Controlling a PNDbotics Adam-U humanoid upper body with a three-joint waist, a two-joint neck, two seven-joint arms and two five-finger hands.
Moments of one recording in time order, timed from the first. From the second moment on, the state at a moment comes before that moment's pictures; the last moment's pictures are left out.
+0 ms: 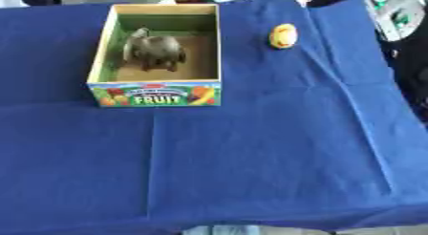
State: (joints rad) left arm -0.28 0.21 0.11 -1.98 -0.05 0.11 -0.12; right arm -0.94 -0.68 0.11 -1.10 0.48 -0.37 0.34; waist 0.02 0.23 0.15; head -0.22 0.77
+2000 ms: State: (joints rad) left arm -0.31 0.19 0.08 -1.98 -0.03 0.10 -0.14; right arm -1.03 -0.35 0.18 -0.91 0.73 -0.48 0.43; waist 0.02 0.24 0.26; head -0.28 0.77
